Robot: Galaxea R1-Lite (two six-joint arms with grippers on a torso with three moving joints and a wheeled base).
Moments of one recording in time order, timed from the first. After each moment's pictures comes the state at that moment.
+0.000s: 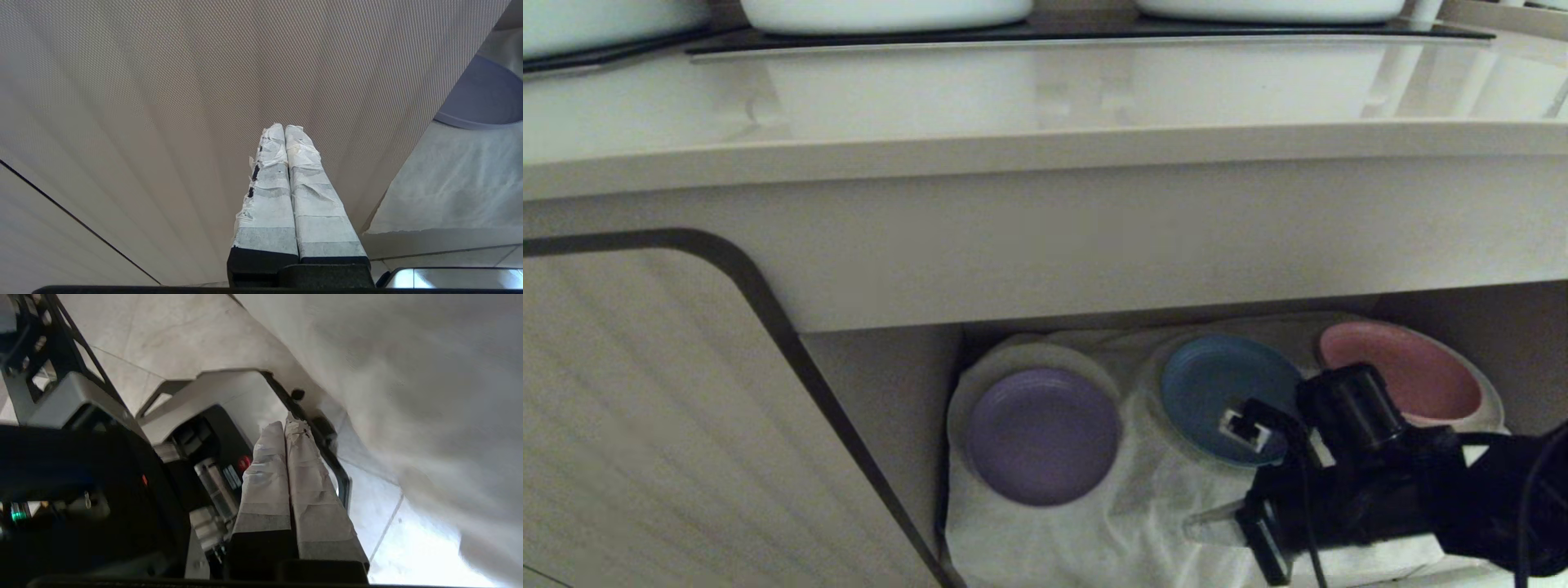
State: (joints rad) left arm 0.00 0.00 0.00 0.02 -0.02 0.00; right arm 0.47 1.81 -0.58 -0.38 0.59 -0.10
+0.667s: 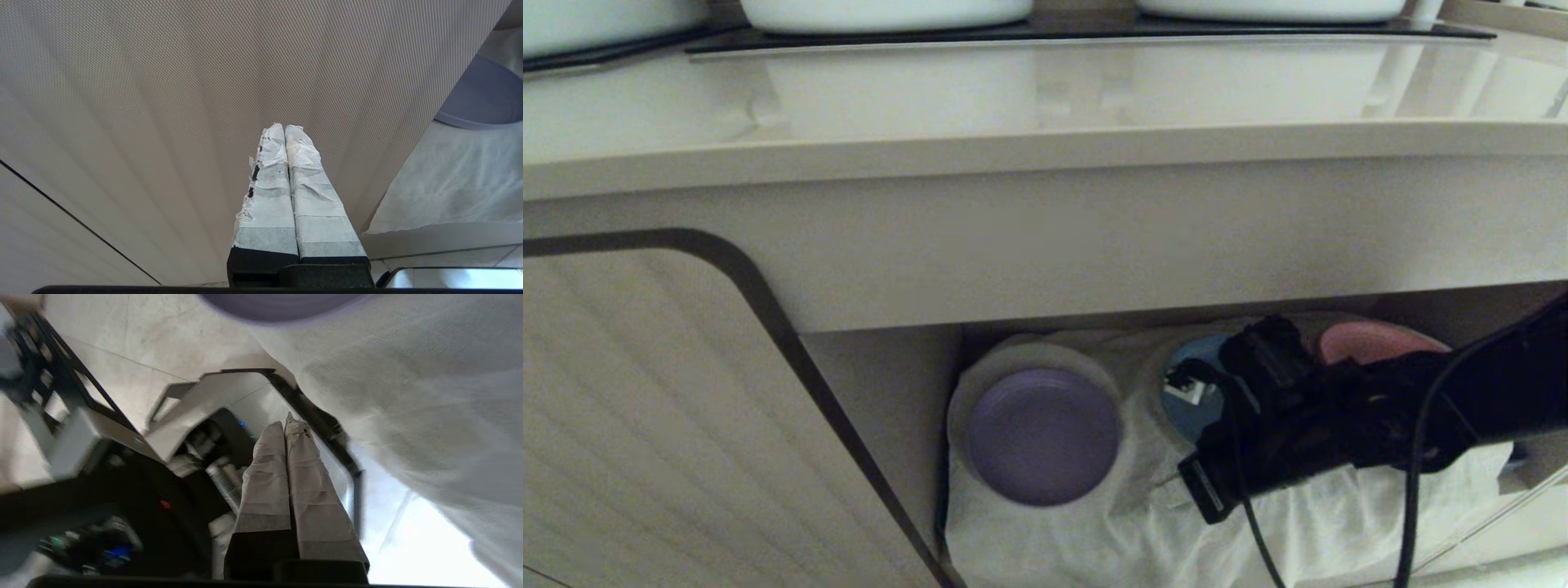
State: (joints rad) left arm 0.00 0.00 0.00 0.02 -0.02 0.00; right arm 0.54 1.92 -0.96 0.01 0.51 0.03
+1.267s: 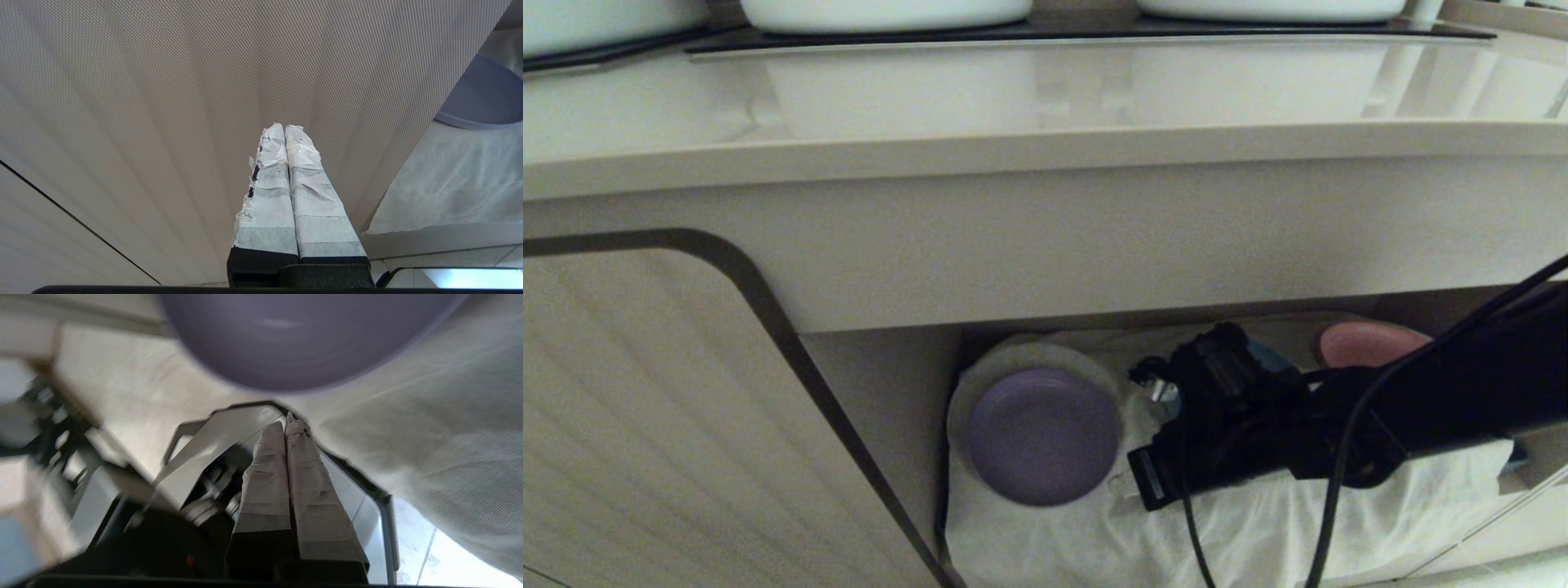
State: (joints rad) left arm 0.00 0.00 0.00 0.02 -0.02 0.00; right arm 0.63 2.01 -1.00 -0.14 0.39 0.25
